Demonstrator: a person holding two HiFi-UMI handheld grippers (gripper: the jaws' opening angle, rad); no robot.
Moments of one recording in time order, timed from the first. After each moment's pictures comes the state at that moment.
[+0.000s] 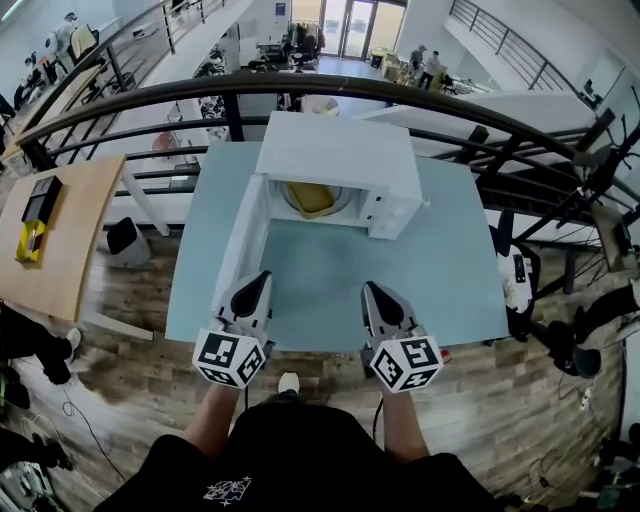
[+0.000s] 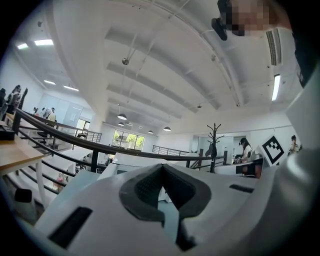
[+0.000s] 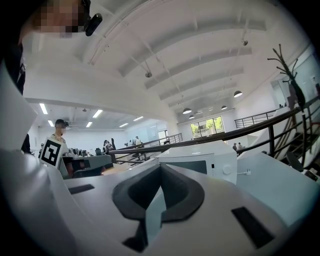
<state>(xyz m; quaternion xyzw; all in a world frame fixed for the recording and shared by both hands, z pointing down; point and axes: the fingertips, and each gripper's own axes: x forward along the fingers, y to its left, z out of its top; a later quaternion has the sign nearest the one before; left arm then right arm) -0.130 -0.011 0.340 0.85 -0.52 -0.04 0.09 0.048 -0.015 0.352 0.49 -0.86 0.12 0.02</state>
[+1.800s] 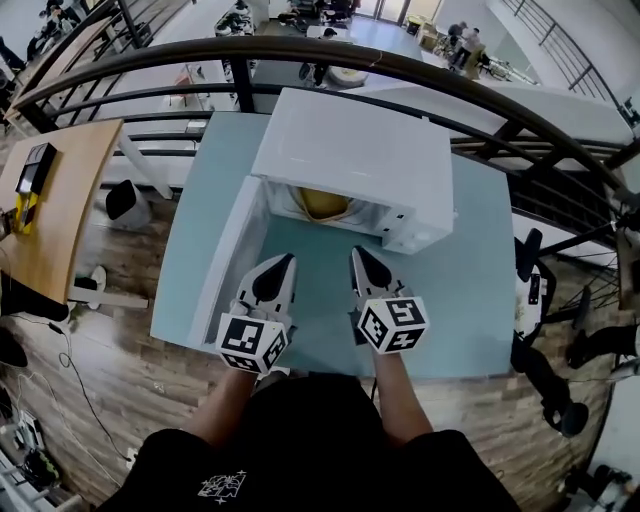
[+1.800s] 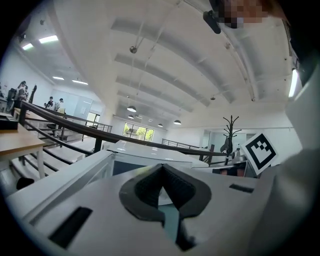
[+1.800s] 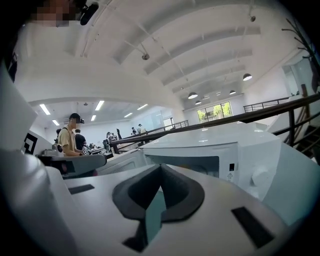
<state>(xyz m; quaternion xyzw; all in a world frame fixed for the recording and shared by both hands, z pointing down) -0.099 -0.155 0.403 0.82 -0.56 -0.02 0.14 0.013 -0.204 0.427 0.43 -0.88 0.17 0.08</state>
